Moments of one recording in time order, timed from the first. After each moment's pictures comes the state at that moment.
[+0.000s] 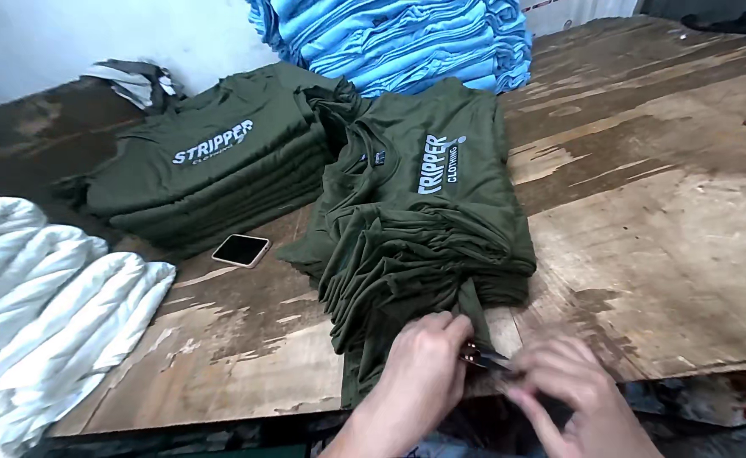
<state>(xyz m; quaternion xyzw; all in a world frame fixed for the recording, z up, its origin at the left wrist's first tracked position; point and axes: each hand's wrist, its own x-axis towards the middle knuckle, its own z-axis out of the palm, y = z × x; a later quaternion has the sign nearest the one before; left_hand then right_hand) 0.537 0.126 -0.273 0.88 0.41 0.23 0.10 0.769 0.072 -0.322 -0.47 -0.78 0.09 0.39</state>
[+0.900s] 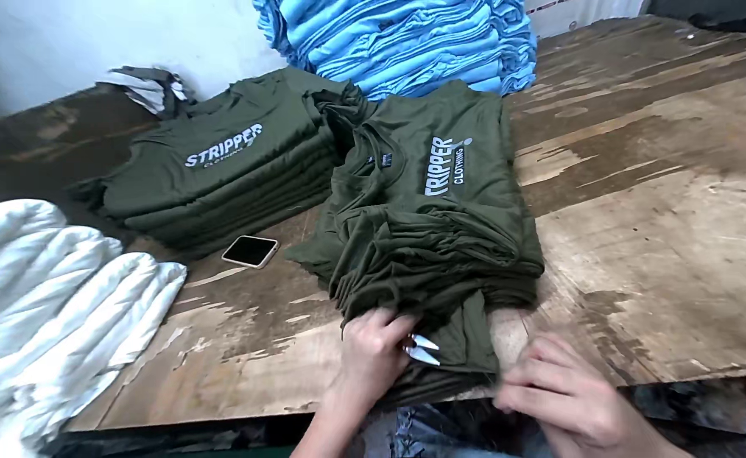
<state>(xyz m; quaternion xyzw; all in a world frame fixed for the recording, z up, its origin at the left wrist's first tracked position) 0.470 0.155 -0.321 0.81 0.41 0.39 -0.16 0.755 0.093 -0.307 -0.28 -0.87 0.05 0.41</state>
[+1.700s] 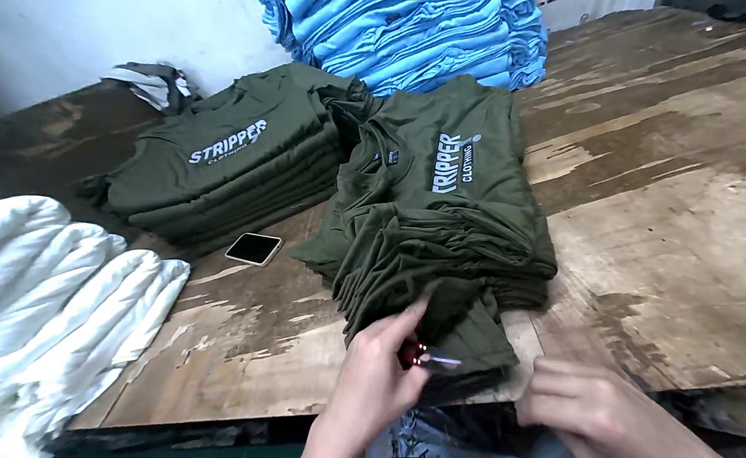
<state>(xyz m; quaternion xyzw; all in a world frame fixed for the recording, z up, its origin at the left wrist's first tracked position) 0.472 0.126 -0.283 0.81 0.46 0.34 0.10 0.770 0.092 -0.293 -0.27 -0.91 0.10 0.29</state>
